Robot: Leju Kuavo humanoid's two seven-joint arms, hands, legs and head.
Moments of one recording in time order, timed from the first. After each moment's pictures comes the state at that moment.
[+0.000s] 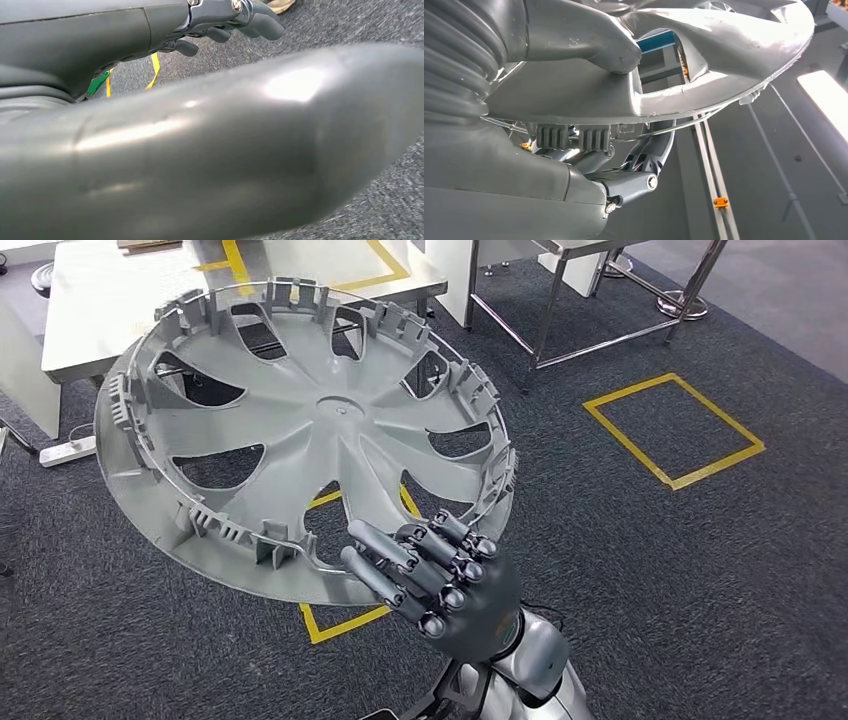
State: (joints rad) left arm -0.09 -0.14 0.89 -0.21 -1.29 0.41 -0.01; right arm -0.09 0.14 0.26 -1.88 1.37 -0.69 -0.69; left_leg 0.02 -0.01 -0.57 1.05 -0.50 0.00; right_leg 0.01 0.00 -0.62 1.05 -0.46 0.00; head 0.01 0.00
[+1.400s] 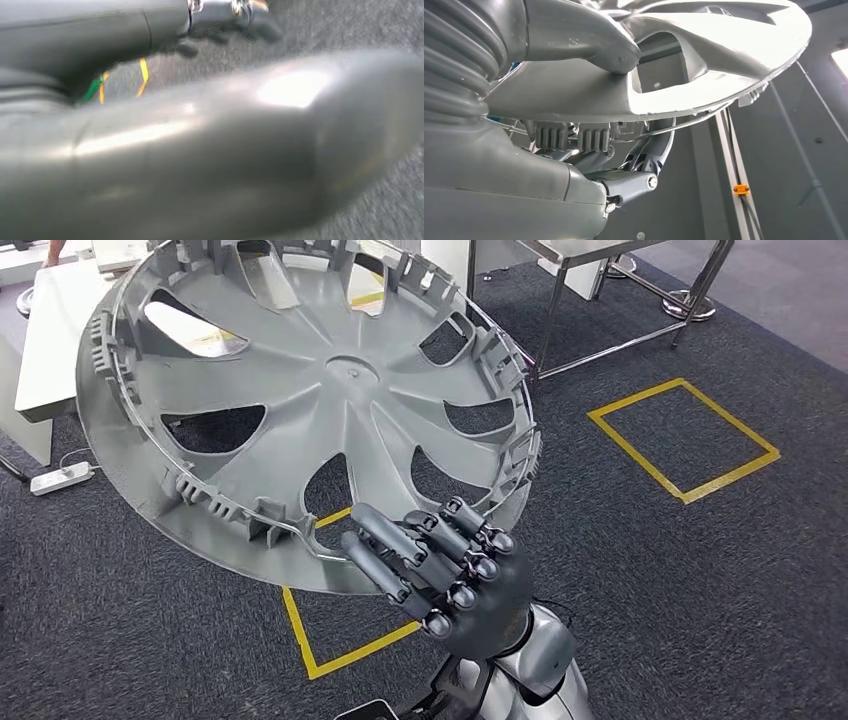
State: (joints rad) left arm -0.10 -0.14 0.89 -0.21 -1.31 0.39 -0.01; right arm -0.10 0.19 0.24 -1.94 1.45 -0.69 -0.69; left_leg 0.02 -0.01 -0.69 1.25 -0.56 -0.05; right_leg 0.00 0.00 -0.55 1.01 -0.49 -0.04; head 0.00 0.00
